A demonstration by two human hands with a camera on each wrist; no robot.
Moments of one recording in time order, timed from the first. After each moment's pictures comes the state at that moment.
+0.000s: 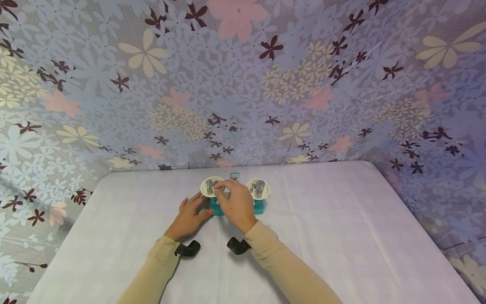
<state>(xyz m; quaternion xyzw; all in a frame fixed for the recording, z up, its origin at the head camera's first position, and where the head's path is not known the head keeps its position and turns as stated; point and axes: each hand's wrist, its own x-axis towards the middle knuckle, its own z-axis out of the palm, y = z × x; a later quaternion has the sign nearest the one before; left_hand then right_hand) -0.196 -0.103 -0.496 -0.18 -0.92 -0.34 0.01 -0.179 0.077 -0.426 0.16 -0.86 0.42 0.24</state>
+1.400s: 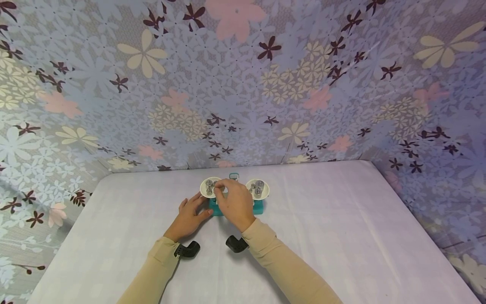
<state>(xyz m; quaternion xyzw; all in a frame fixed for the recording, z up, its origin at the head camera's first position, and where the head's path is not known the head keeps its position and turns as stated) -0.195 -0.102 -0.495 -0.18 -0.92 -0.35 0.01 -0.182 0.076 -0.426 0.15 -0.88 0.38 0.26</state>
